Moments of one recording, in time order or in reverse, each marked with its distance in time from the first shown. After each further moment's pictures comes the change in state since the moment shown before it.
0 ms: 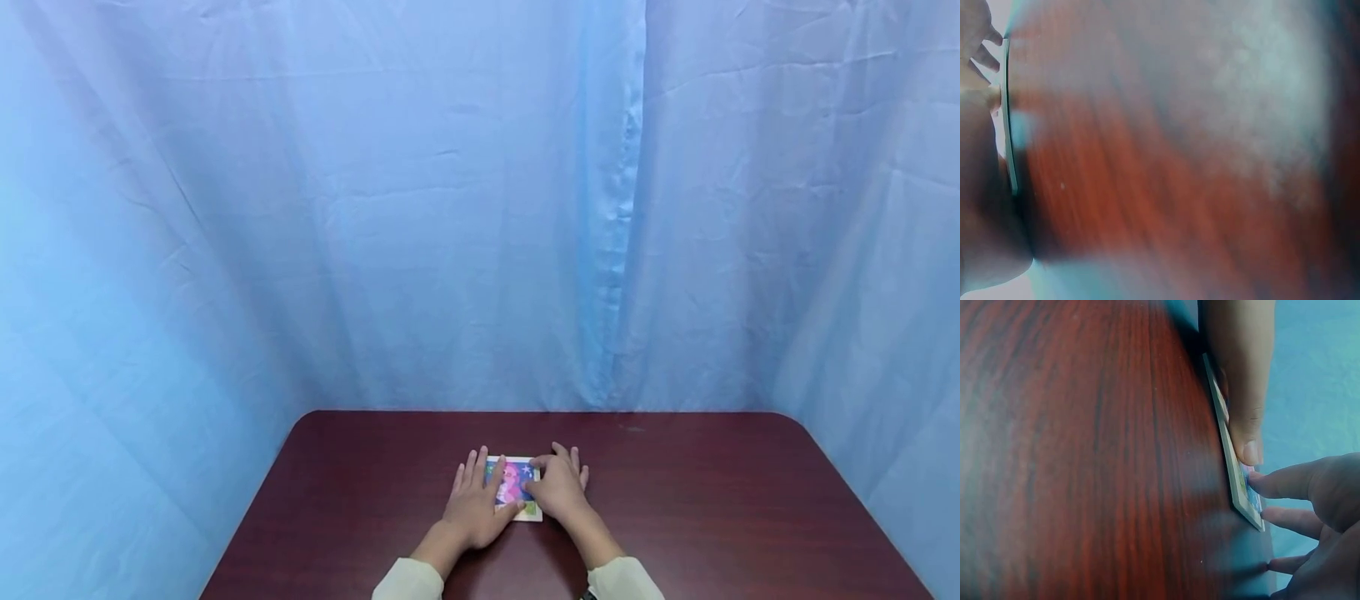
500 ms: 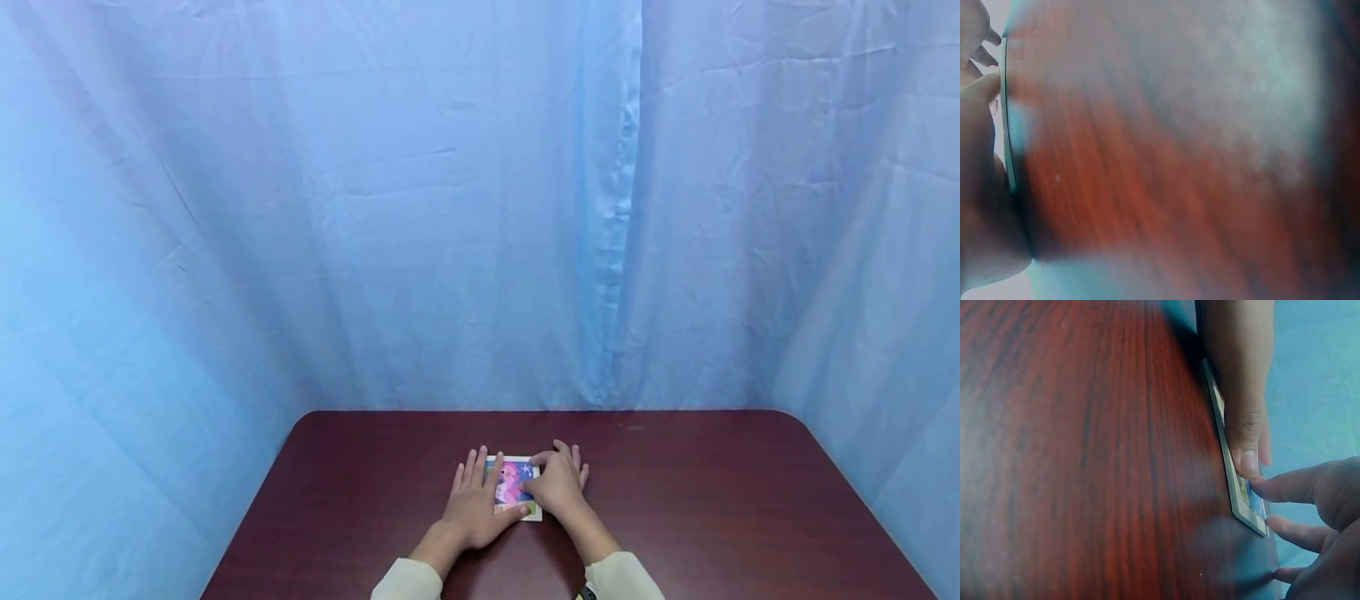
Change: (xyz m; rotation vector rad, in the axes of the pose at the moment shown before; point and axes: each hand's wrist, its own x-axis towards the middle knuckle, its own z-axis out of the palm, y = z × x) left_hand 0.005 -0.005 0.006 0.040 -0.004 0.000; right_hand 0.002 -0.002 0.003 0.044 0.051 0.028
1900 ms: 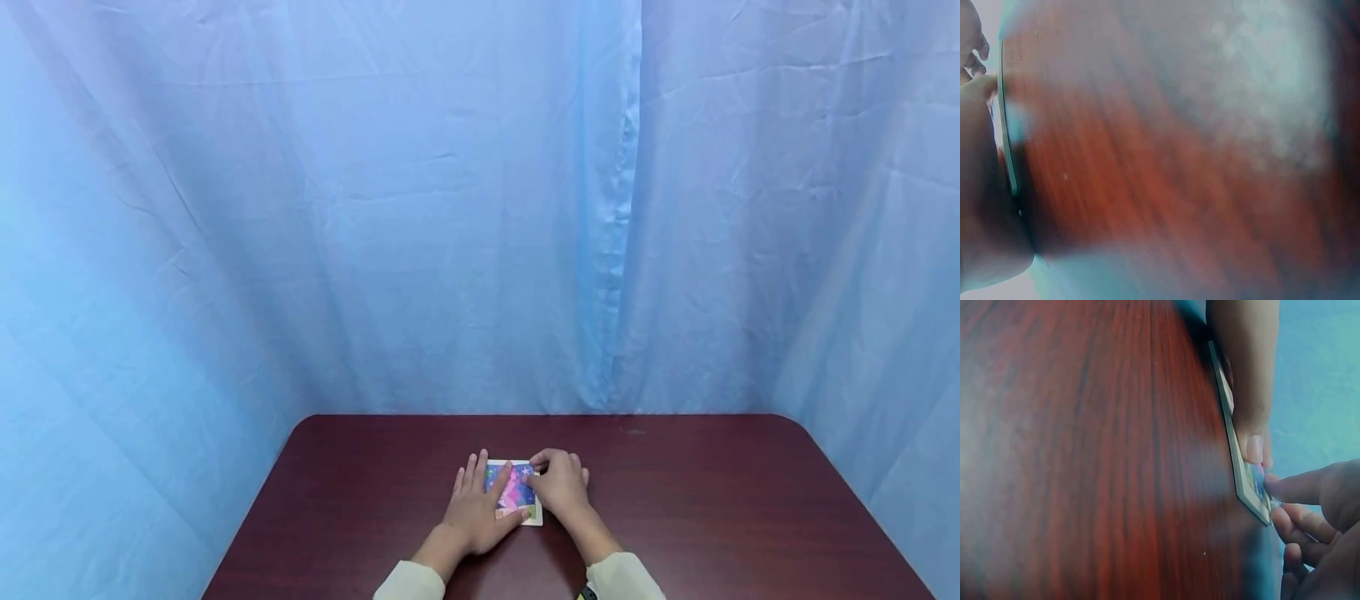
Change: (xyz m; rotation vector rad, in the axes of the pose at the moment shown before) left_hand -0.002 -0.001 0.004 0.014 -0.005 0.003; right_hand 0.006 0.007 0.000 -0.020 0.108 -0.065
